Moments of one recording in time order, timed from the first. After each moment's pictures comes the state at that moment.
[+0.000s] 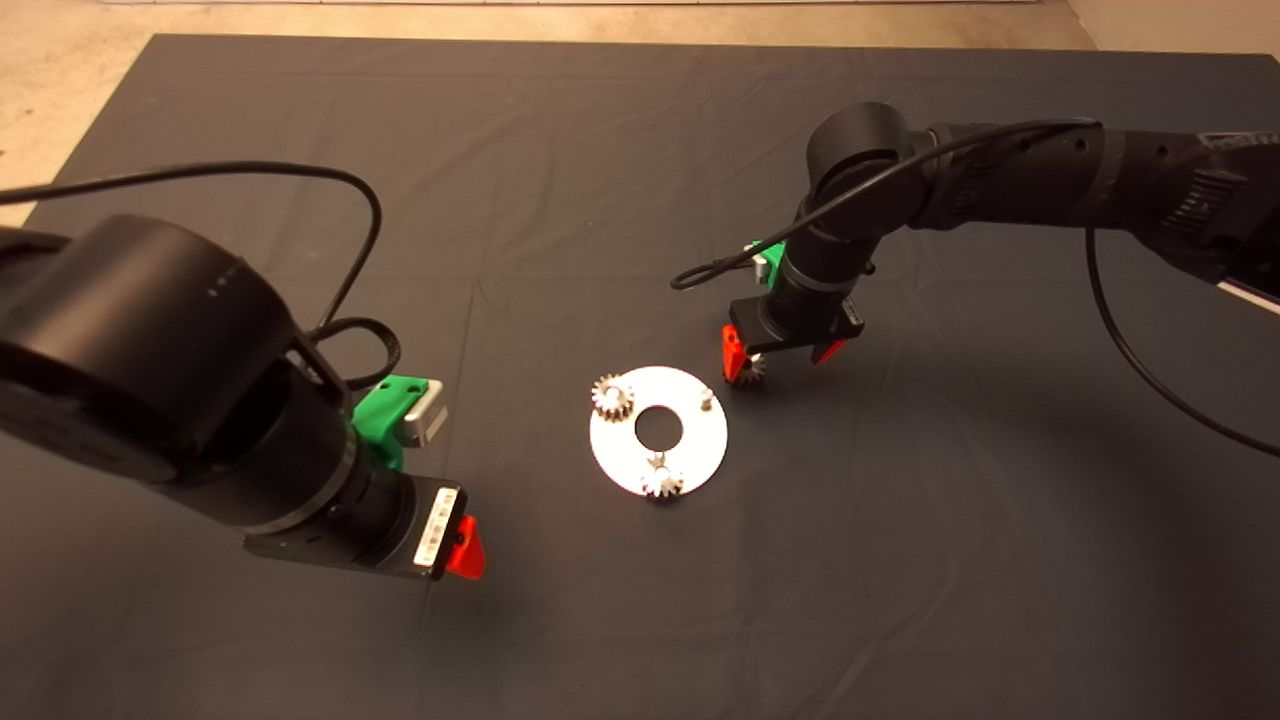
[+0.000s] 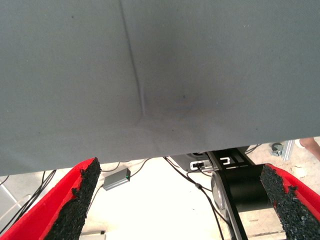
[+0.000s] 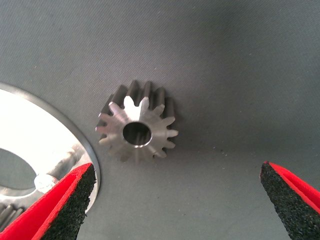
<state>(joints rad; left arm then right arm) -0.51 2.32 -0.49 0.11 1.53 -1.71 0.37 2.74 -1.35 -0.20 -1.53 1.26</state>
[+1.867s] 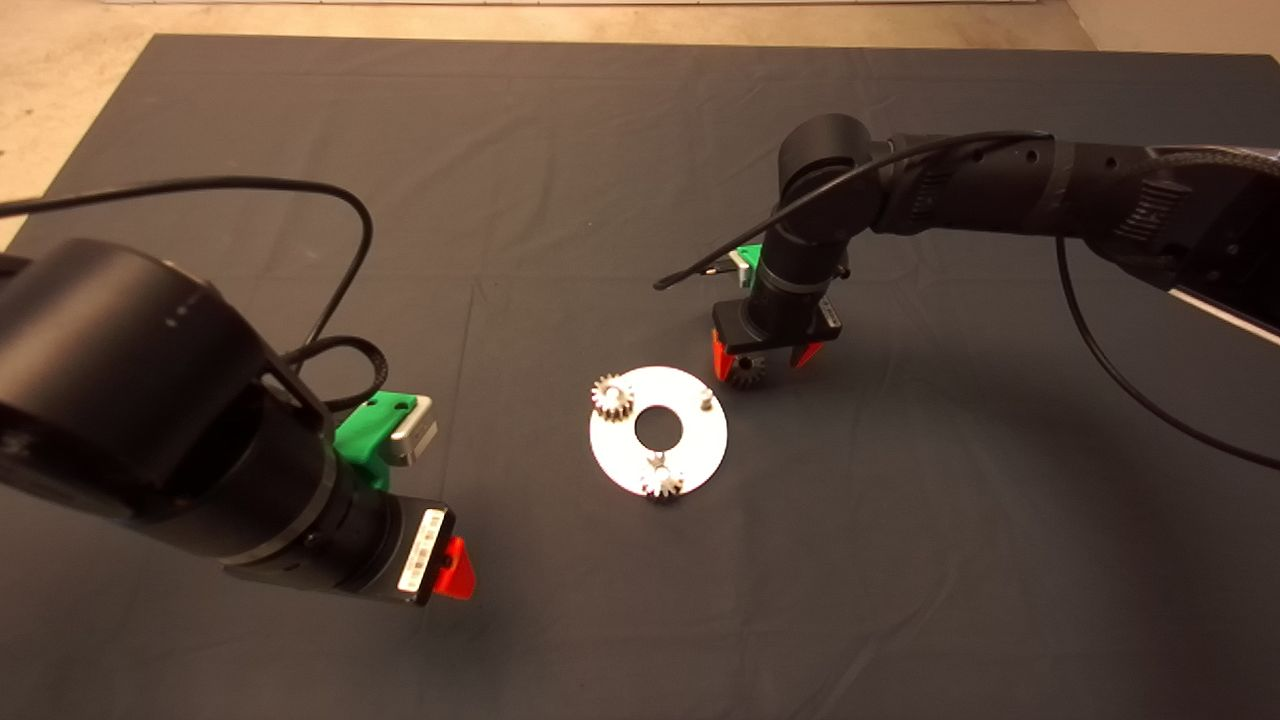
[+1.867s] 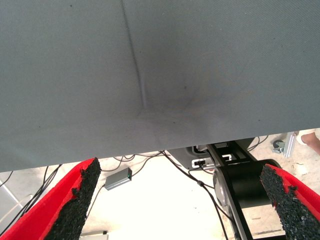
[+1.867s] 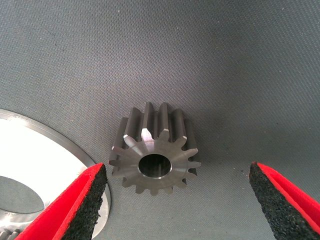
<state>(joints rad) -0.51 2.30 -0.45 0.11 1.53 -1.72 0.35 2.80 -1.44 -0.21 -1.53 1.25</state>
